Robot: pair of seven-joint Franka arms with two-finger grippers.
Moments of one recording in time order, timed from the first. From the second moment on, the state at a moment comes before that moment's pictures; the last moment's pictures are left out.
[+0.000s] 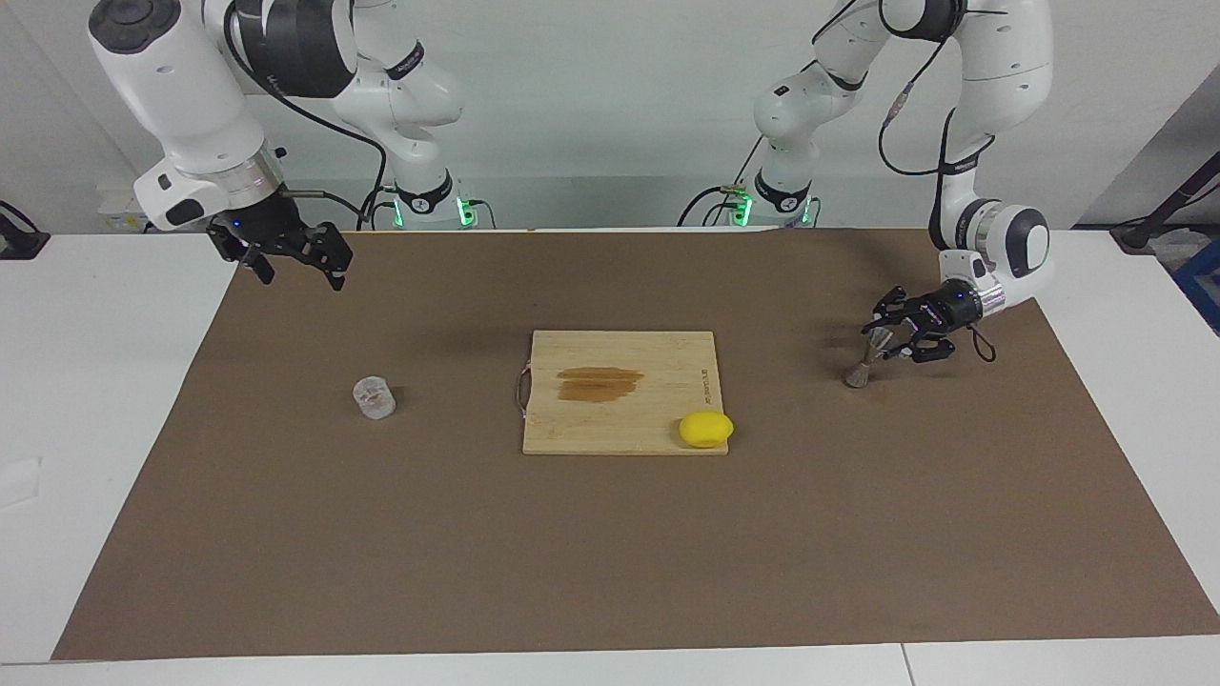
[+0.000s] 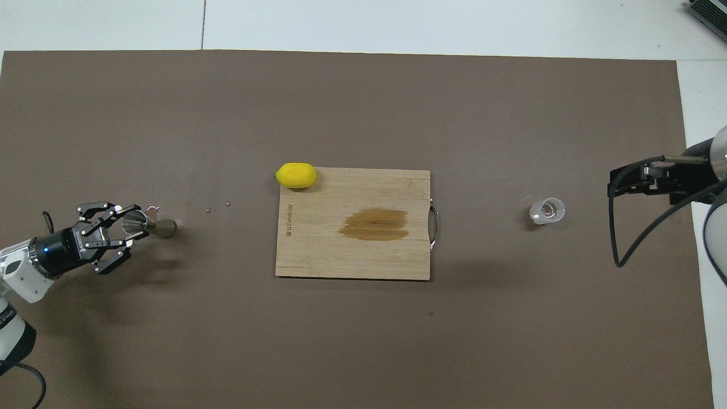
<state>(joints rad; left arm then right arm) 0.46 0.29 0.01 -2.26 -1.42 1.52 2.52 -0.01 -0.02 0.00 -1.70 -0.01 1.64 0.13</state>
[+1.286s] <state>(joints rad) -0.01 0.26 0.00 -2.25 -1.63 1.57 2.47 -0.01 -0.02 0.00 -1.70 -0.01 1.64 0.13</state>
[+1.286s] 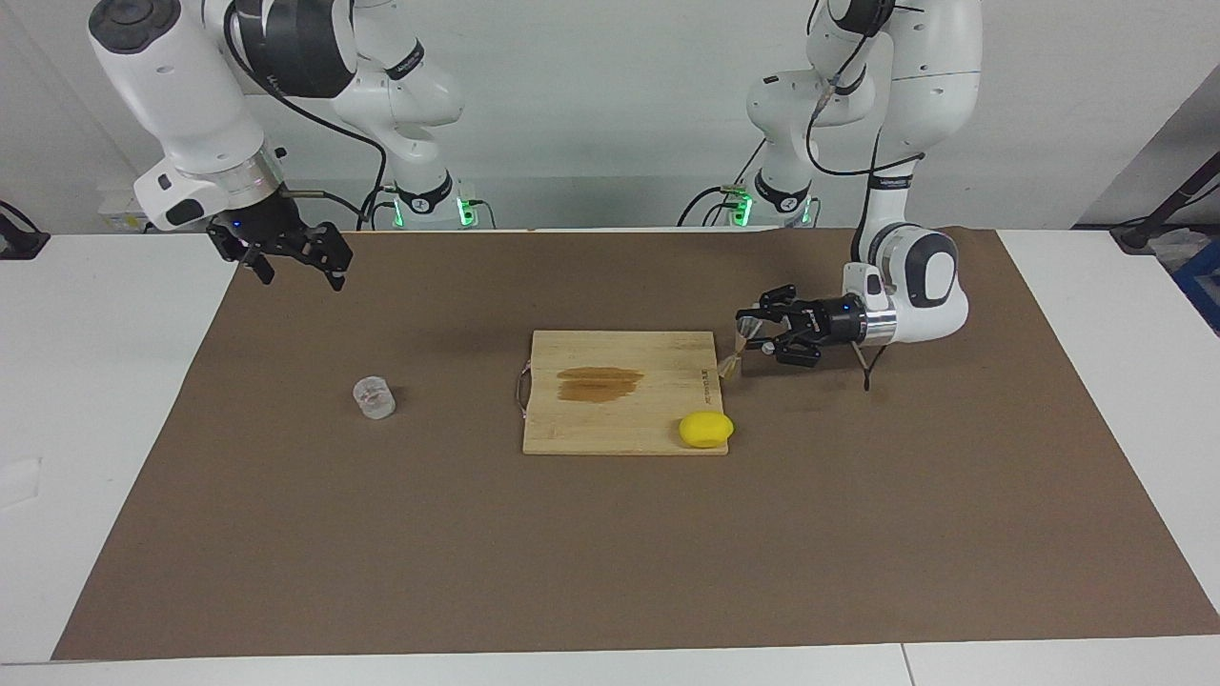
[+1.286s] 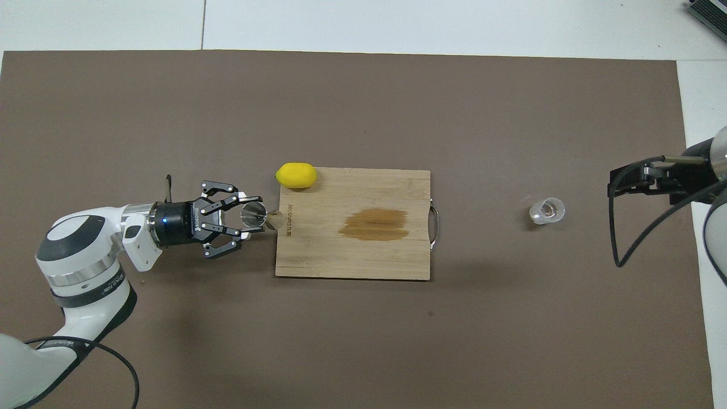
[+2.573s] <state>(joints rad) -0.56 0.28 -0.01 -2.18 -2.24 2.18 2.52 -0.01 -0.02 0.00 -1.70 -0.01 1.64 0.13</state>
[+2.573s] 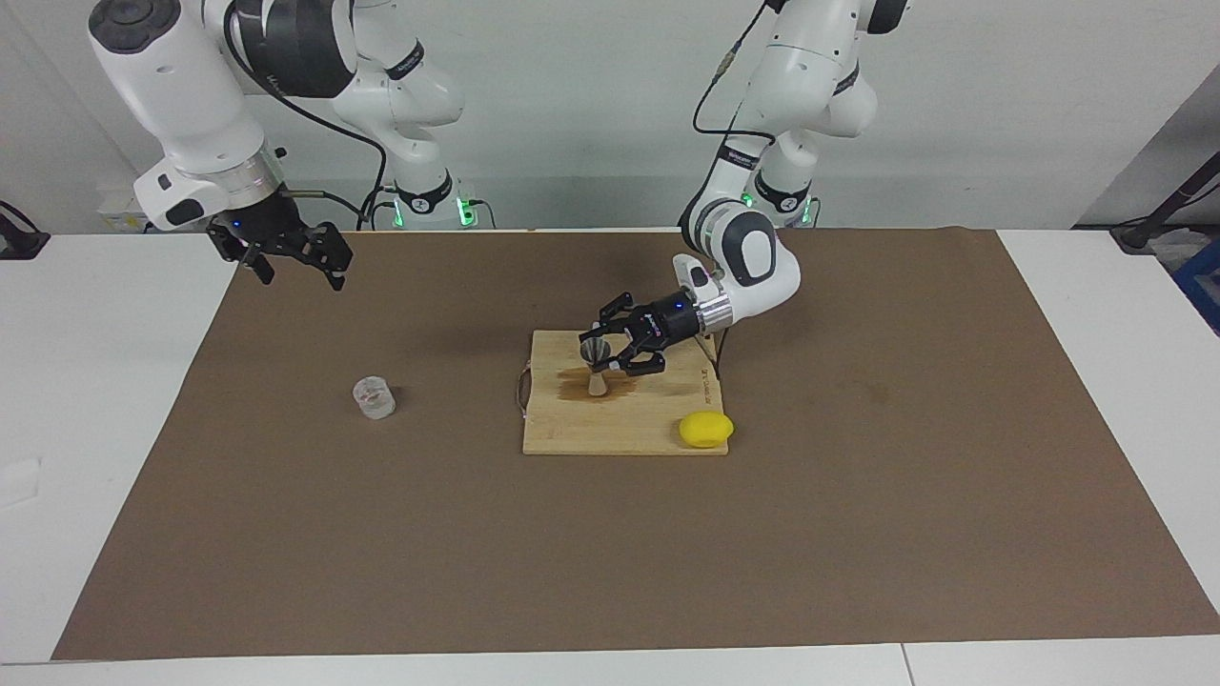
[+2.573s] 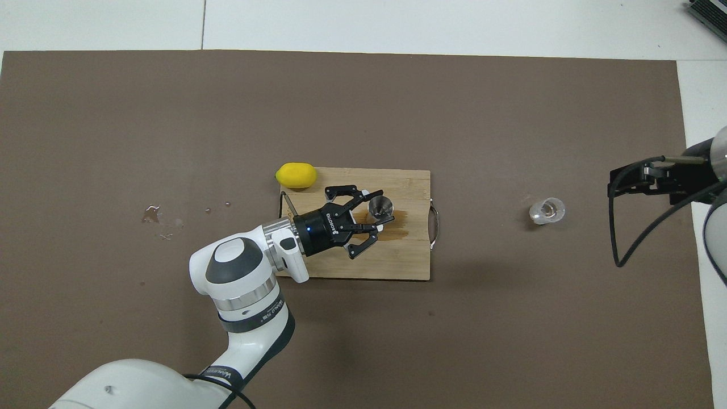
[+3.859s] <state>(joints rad) -0.55 0.25 0.00 -2.21 -2.24 2.17 2.56 -0.01 -0.02 0.00 -1.70 -0.01 1.64 0.13</state>
